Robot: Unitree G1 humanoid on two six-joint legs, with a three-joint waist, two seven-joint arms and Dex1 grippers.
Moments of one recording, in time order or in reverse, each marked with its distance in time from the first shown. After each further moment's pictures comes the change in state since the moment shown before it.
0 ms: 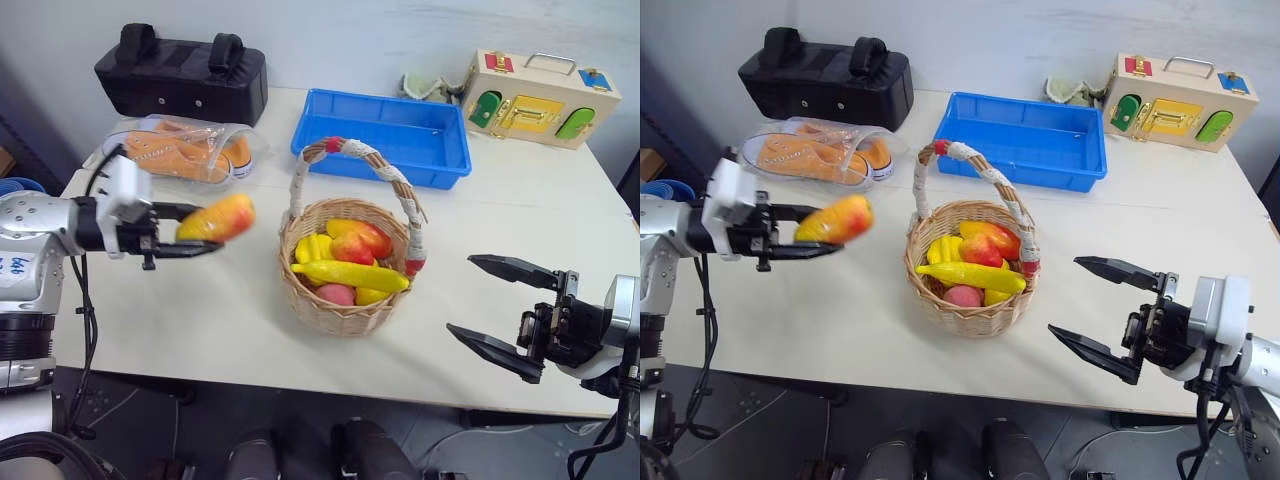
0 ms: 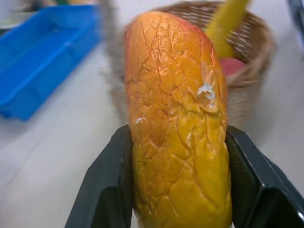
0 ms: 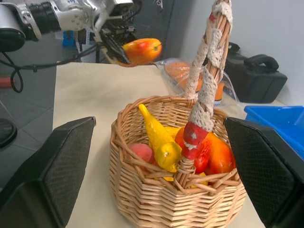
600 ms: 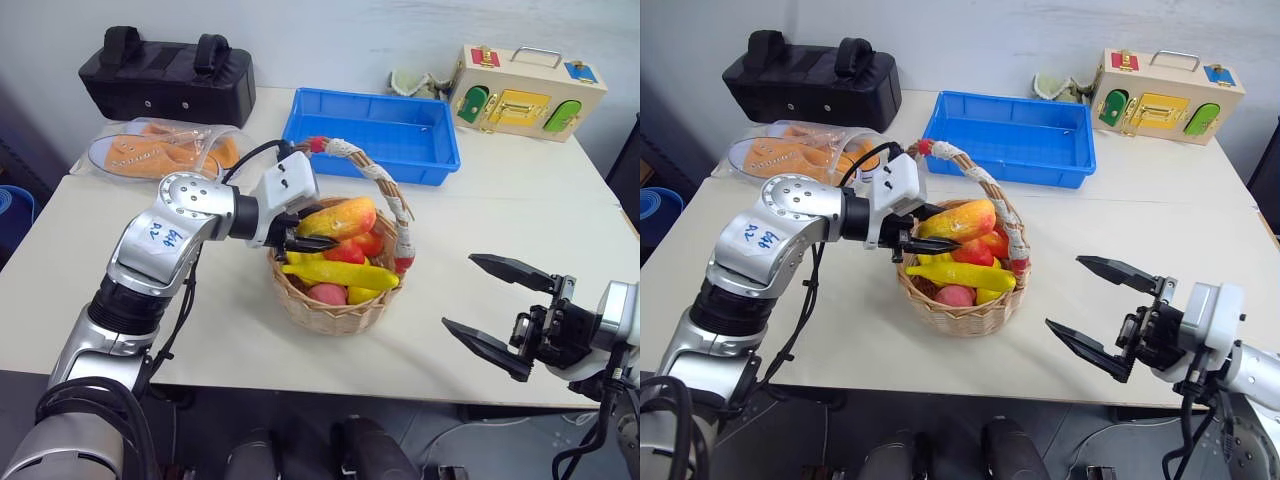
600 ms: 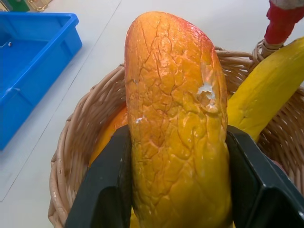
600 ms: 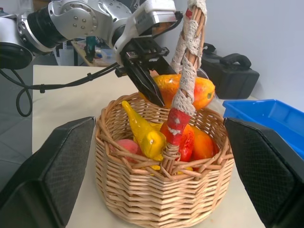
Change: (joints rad) left arm -0.261 -0.276 -0.304 -0.201 0.134 0.480 0.412; right arm 0.004 0.079 0.043 -0.008 -0.059 -0.042 -0.043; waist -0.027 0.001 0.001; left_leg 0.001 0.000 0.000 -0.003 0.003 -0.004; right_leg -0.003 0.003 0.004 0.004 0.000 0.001
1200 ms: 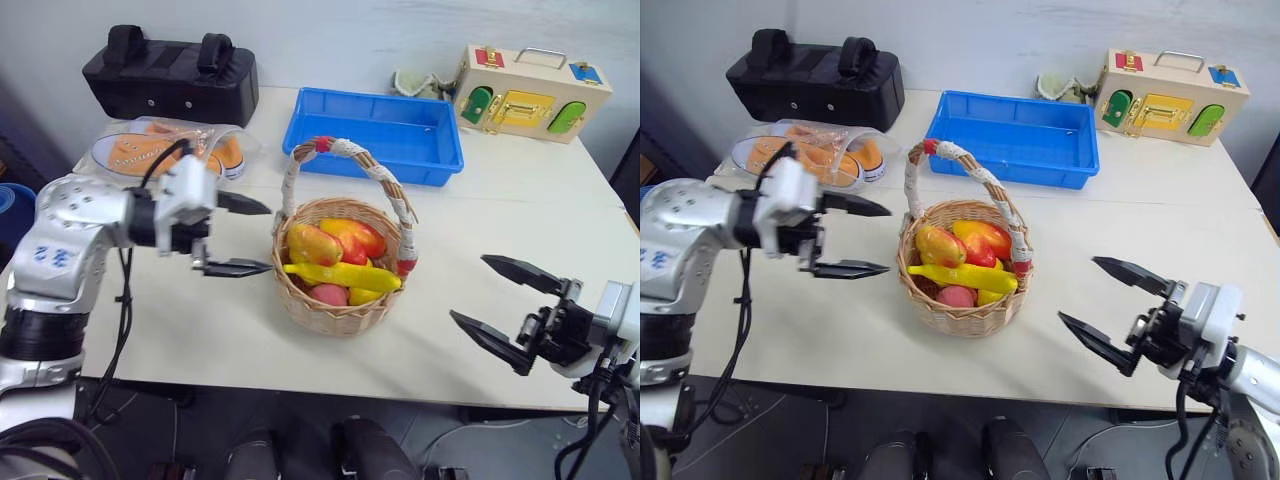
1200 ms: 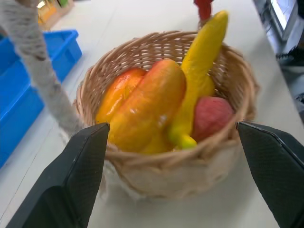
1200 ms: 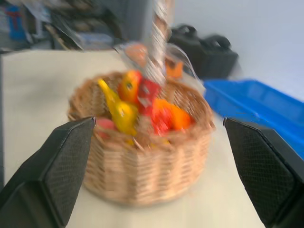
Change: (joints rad) left arm 0.285 0.232 0.365 0.137 -0.153 -0.435 -0.367; right arm 0.092 0.003 -0.070 0.119 -0.079 -0.044 -0.006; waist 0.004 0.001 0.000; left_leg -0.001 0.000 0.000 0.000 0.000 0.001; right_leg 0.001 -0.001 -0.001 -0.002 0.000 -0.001
